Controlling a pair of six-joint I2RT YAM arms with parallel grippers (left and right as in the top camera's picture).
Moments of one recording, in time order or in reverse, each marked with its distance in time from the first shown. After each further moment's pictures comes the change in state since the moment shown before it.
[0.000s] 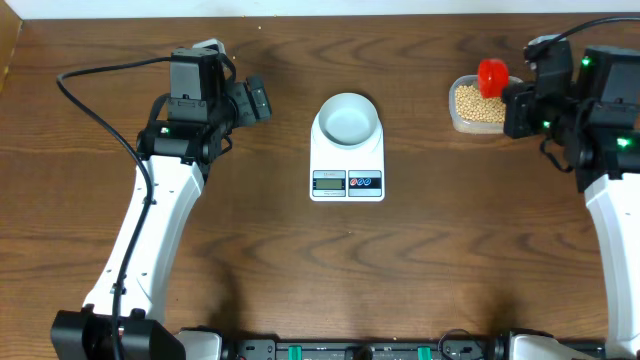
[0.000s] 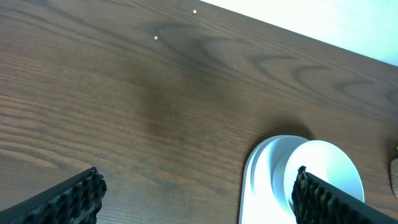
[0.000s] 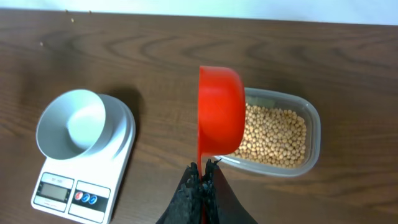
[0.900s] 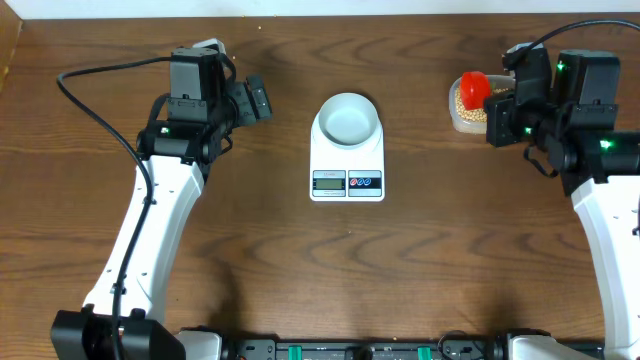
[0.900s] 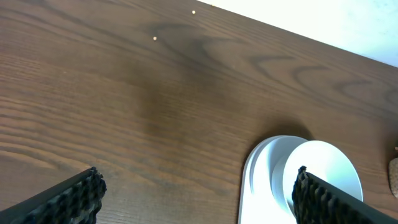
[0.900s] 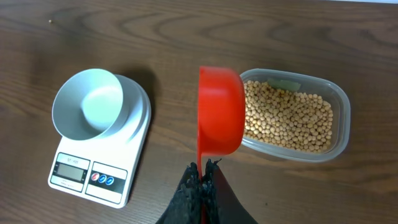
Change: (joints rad) left arm 0.000 0.000 0.000 0.003 0.003 0.000; right arm 0.092 -0.010 0.000 -0.068 0.055 0.033
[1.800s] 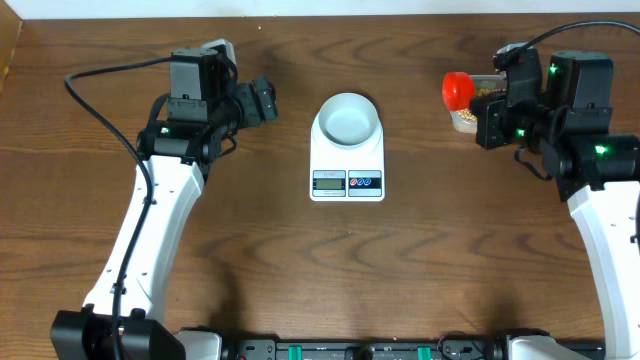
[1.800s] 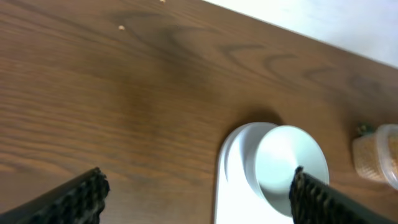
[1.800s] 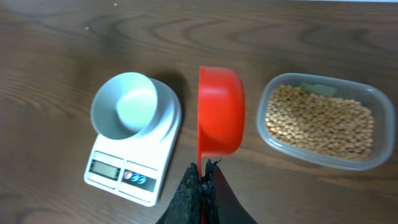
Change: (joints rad) left arm 0.000 0.000 0.000 0.002 0.111 -0.006; right arm 0.043 -0.022 0.000 0.002 -0.052 0.052
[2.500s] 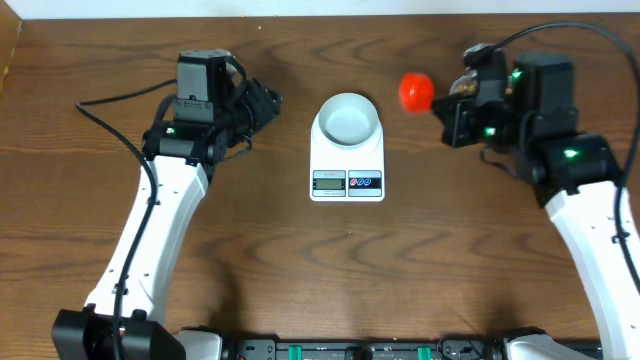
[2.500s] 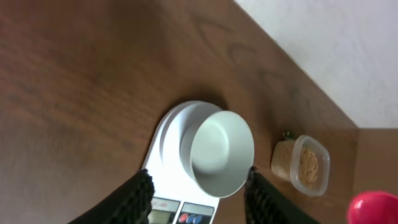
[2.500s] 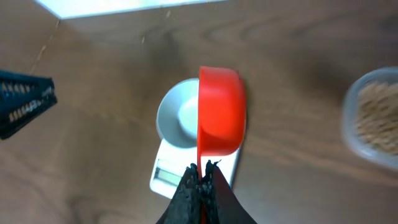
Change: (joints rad) left arm -0.027 0.000 0.000 -0.023 0.148 -0.391; right arm 0.124 0.003 -0.020 0.090 -0.074 0.229
